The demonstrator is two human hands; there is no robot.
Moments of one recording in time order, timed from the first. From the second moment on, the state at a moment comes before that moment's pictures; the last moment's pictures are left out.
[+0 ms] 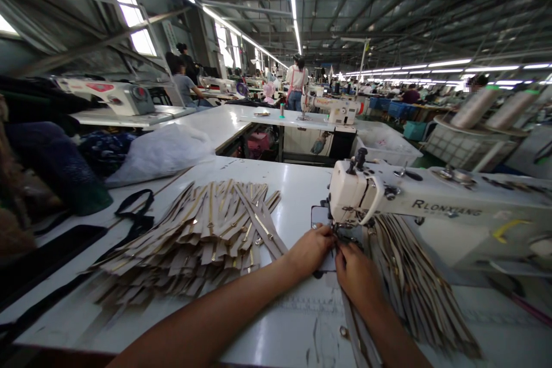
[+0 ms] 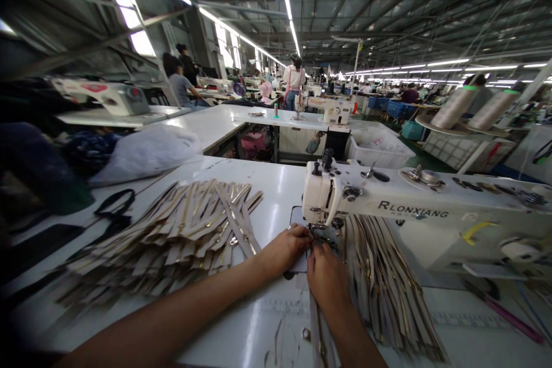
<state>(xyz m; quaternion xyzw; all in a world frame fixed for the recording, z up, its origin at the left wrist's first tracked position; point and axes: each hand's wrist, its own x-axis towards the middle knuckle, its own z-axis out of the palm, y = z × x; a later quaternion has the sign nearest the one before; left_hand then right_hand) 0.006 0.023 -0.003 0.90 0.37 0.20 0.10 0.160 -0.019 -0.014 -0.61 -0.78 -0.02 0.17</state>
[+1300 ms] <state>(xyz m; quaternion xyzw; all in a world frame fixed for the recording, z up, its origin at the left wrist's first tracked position) -0.001 0.024 -0.015 0.89 0.34 0.27 0.12 0.176 -0.061 -0.032 -0.58 -0.77 0.00 0.25</state>
